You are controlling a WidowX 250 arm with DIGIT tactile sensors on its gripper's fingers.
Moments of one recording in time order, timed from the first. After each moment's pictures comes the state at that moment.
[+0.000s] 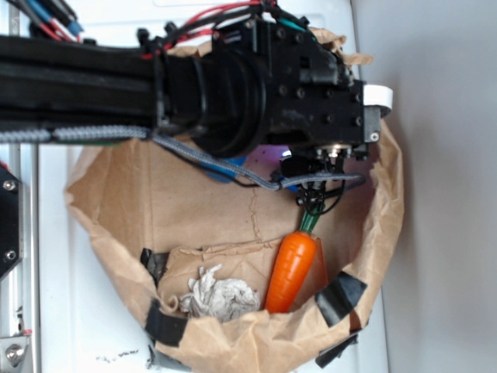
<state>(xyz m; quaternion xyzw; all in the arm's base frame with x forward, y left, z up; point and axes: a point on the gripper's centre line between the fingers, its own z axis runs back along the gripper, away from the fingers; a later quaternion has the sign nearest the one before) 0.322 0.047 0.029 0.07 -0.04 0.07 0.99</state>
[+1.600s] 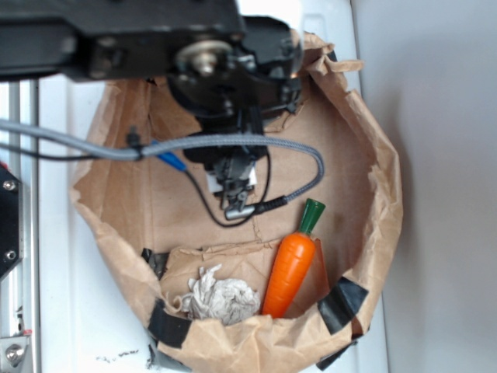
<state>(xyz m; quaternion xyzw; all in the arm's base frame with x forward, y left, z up) 0.260 0.038 0.123 0.00 -0.06 0.06 1.00</state>
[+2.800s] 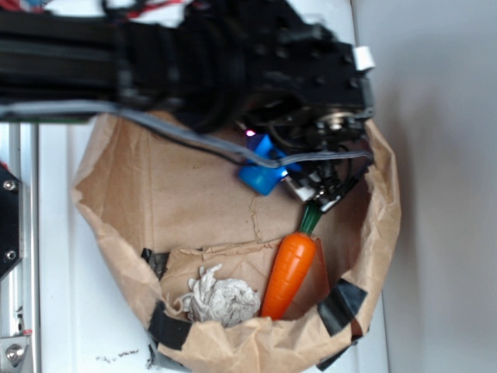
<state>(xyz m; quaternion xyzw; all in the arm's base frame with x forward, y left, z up) 0.309 0.039 0.040 0.02 -0.01 0.30 0.95</state>
